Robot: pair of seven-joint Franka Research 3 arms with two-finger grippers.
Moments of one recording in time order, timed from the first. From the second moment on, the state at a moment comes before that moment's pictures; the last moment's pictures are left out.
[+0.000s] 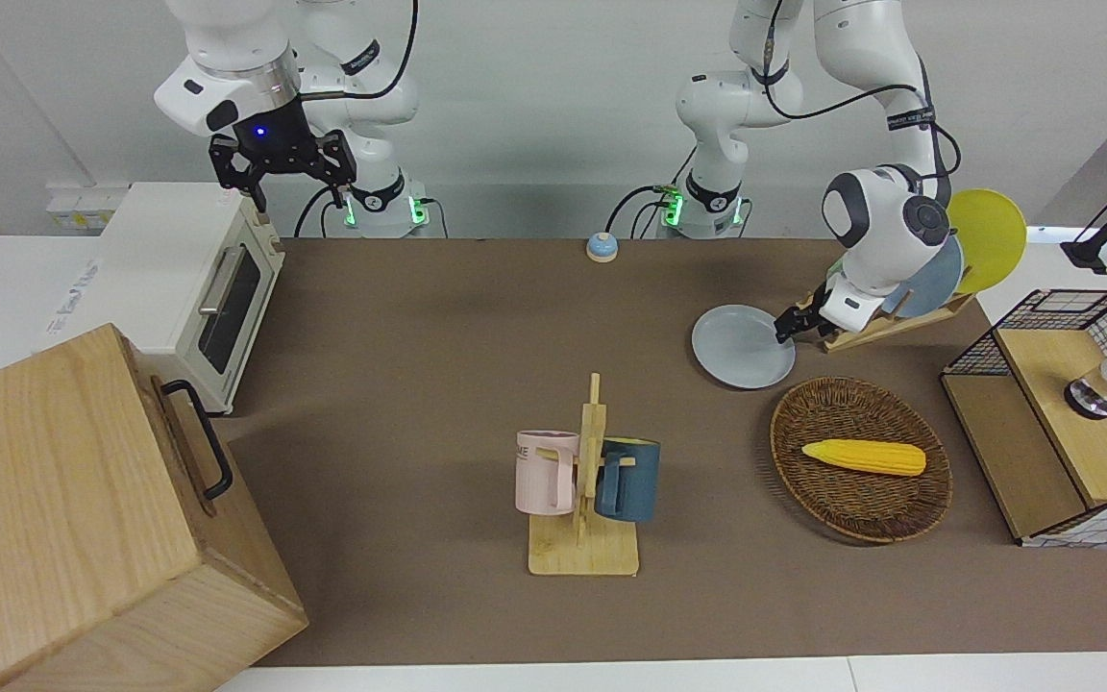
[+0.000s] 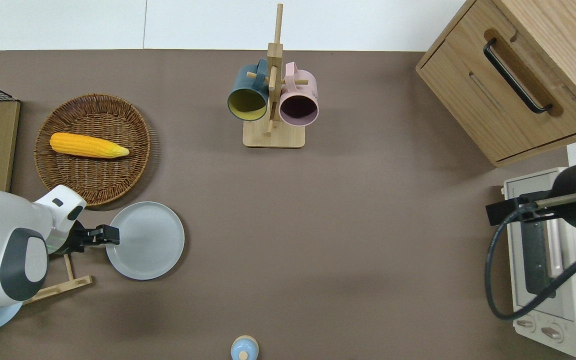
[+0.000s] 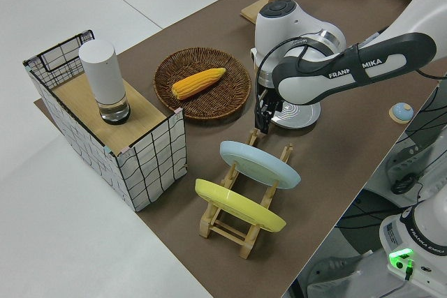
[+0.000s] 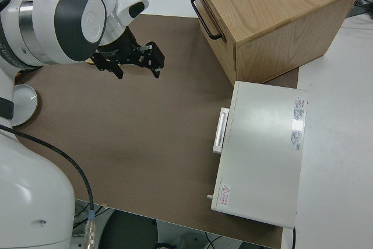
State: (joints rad) left arm 0.01 0.04 0.10 -2.31 -0.09 2.18 0.02; right arm -0.05 -0.06 0.16 -1.54 -0.04 1.40 0.01
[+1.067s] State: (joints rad) left arm 0.01 0.05 0.08 -2.32 -0.12 2.19 0.08; right arm -0.05 -0.06 0.16 -1.54 -0.04 1.40 0.01
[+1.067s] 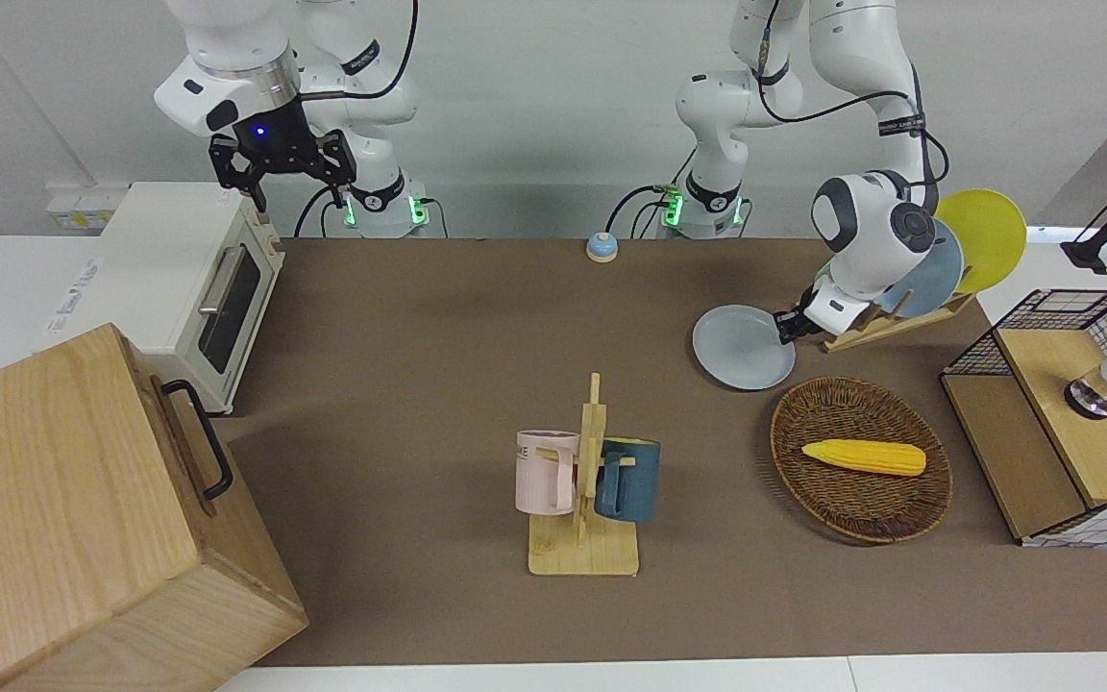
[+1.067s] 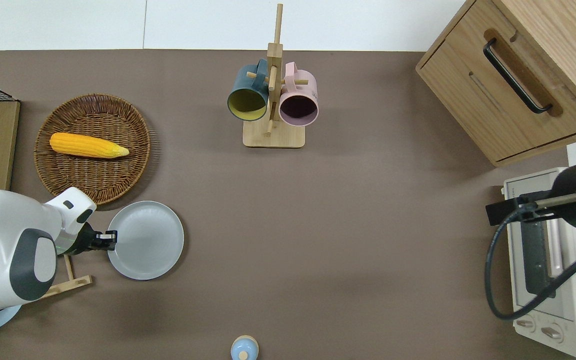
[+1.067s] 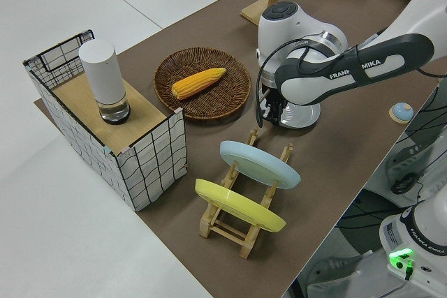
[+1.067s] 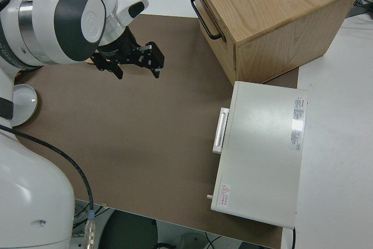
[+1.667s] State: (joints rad) left arm -0.03 0.05 0.04 -2.32 -0.18 2.19 0.07; right arm -0.05 -0.06 0.16 -1.54 -0.04 1.40 0.01
